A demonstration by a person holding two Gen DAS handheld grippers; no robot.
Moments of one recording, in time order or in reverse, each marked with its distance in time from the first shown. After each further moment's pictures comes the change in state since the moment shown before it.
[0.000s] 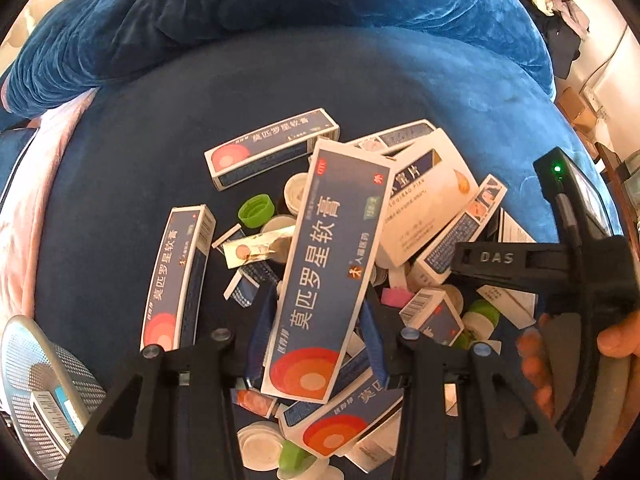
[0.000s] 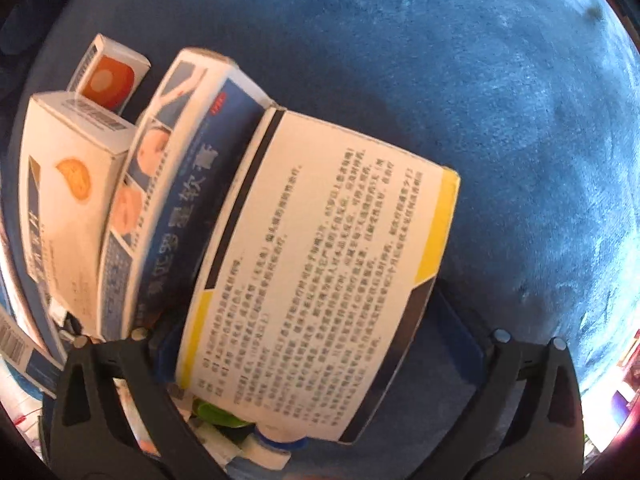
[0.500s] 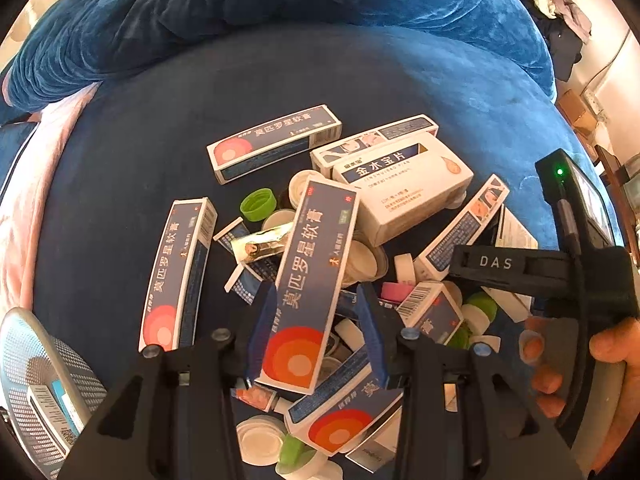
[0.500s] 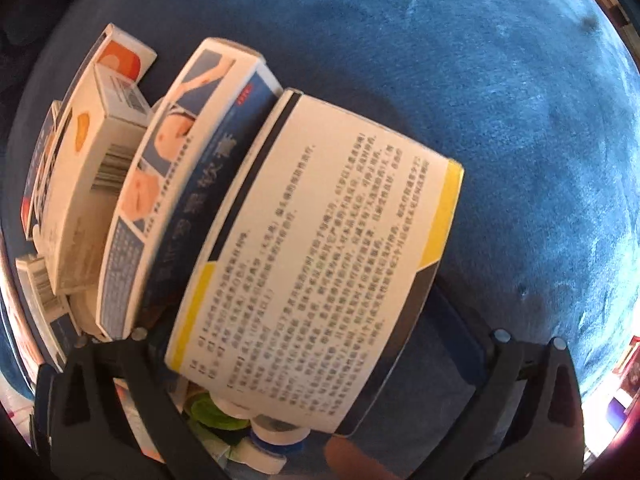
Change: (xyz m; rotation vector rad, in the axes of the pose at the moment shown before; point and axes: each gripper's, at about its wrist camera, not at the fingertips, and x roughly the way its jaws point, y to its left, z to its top) left arm -0.002 0.001 -0.004 -0.011 0.003 -0.008; right arm -0.008 -0.004 -0.009 -0.018 -0.017 0.025
